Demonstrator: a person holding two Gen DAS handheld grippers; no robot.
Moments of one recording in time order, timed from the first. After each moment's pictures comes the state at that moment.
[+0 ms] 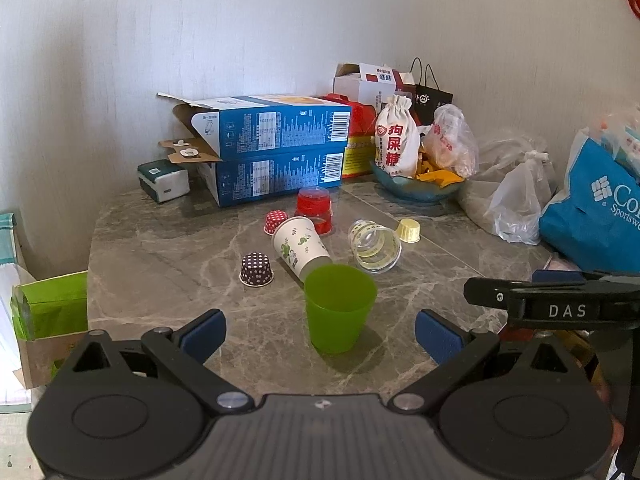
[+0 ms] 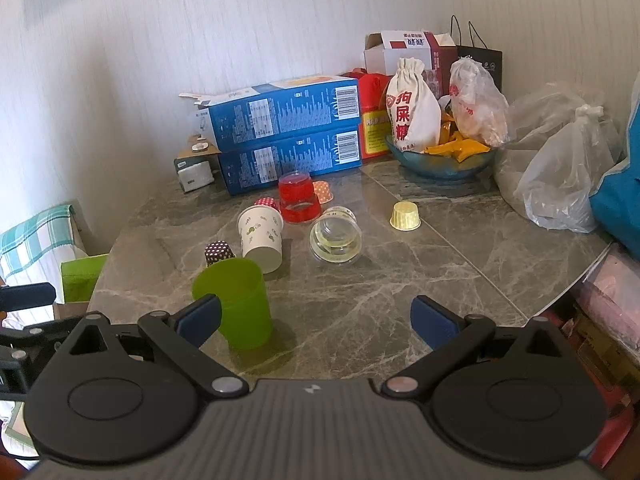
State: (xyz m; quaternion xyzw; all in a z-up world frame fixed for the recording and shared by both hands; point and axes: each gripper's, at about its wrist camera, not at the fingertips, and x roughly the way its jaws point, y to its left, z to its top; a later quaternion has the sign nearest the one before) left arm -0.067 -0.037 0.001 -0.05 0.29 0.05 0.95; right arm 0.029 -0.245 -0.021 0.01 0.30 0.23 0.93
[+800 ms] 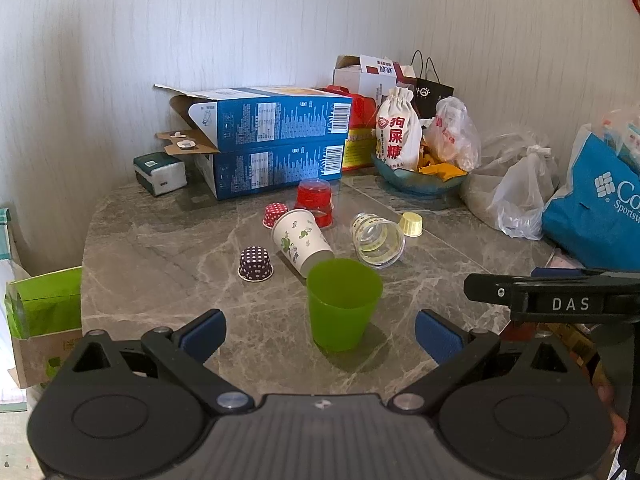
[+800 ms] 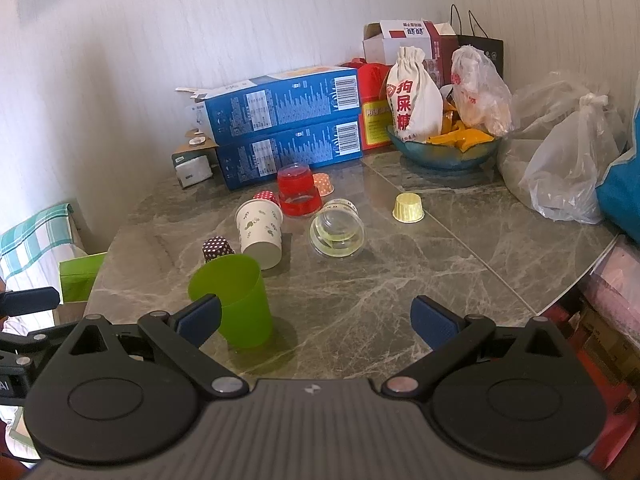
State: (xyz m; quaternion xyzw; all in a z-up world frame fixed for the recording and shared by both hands) left arm -0.058 -0.033 -0.009 -0.05 0.30 0.04 0.95; right arm 0.039 -0.242 -0.028 0.02 0.31 0.23 0.92
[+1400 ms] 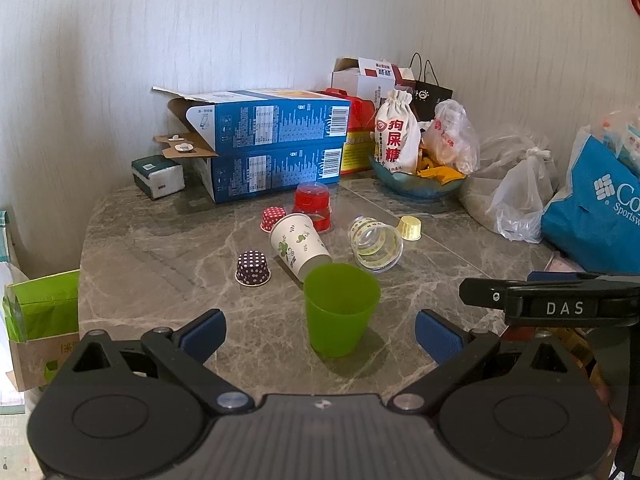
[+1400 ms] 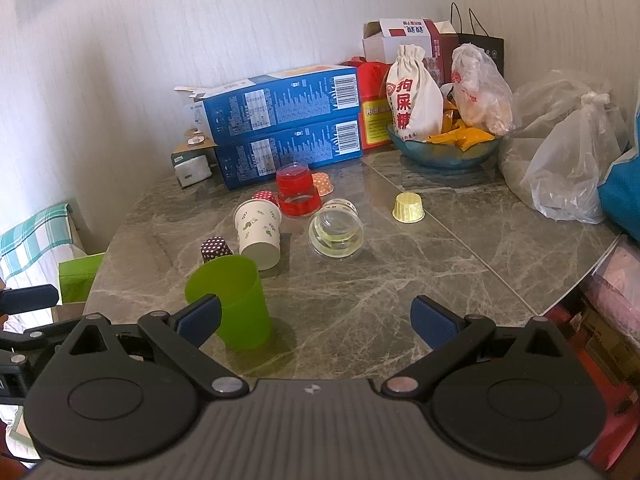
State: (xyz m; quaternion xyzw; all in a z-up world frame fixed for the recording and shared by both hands) left arm -0.054 -0.035 -0.008 -0.05 0.30 0.04 0.95; right arm 0.042 -0.241 -0.030 0.02 0.31 0.23 0.92
